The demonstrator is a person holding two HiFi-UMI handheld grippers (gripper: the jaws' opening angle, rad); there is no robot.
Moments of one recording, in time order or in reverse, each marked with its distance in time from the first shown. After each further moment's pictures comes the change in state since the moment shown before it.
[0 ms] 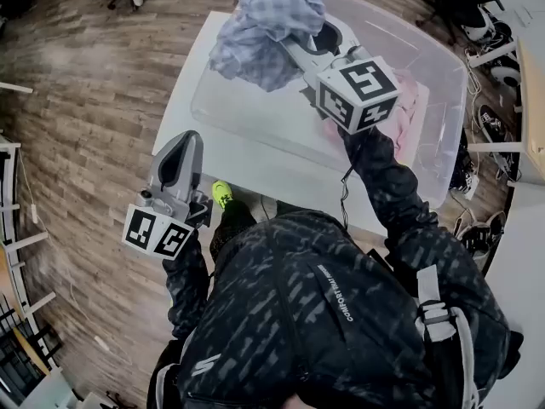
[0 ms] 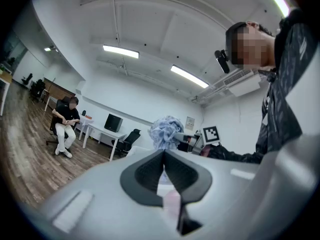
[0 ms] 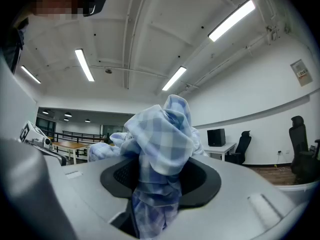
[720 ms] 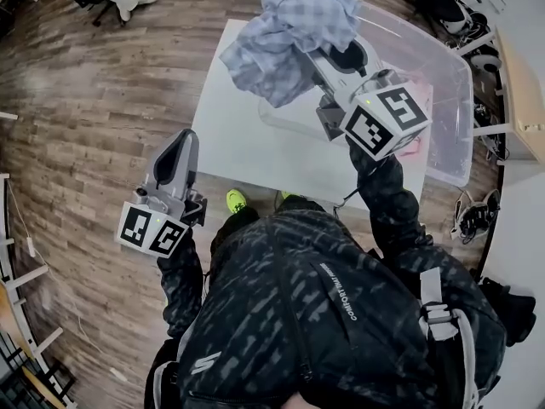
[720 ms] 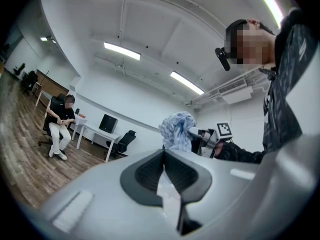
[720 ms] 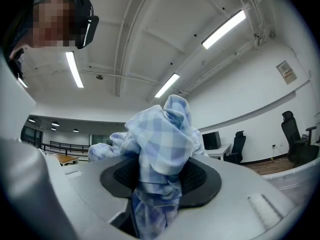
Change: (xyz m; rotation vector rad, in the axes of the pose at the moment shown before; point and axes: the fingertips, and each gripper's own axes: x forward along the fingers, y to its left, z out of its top) left arm -0.067 0.137 0.045 -0.022 -0.014 -0.115; right arm 0.052 0.106 0.047 0.081 -0.085 -0.110
